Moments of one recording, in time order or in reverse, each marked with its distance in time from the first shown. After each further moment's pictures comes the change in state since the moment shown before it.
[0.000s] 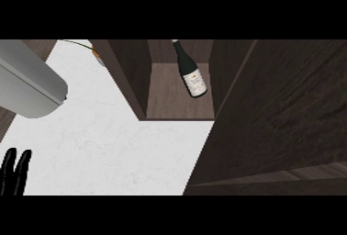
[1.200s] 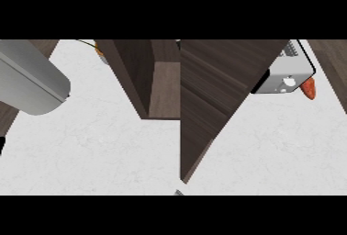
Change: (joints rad) left arm 0.014 0.049 0.235 0.034 0.158 -0.231 0.105; right arm -0.446 -0.153 0.258 0.050 0.315 -0.571 0.014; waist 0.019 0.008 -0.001
